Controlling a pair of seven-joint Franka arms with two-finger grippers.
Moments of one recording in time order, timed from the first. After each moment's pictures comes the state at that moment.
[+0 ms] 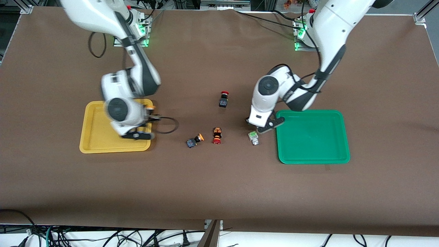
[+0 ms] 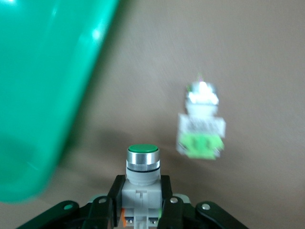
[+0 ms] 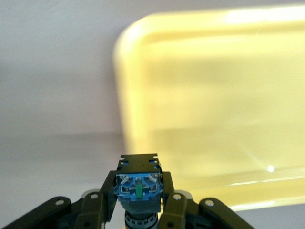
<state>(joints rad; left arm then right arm) -0.10 0.58 -0.46 -1.87 0.36 2.34 -1.14 0.45 0.48 -0.22 -1.78 0.08 1.99 0.19</state>
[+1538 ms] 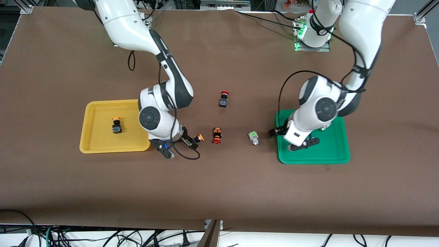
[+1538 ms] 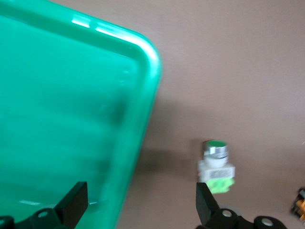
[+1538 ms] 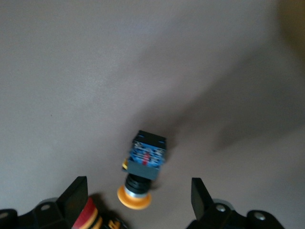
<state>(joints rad) -0.13 0.57 -0.27 -1.77 -0.03 2.31 -0.69 0.67 0.83 -0.22 -1.38 0.42 2.23 1.04</state>
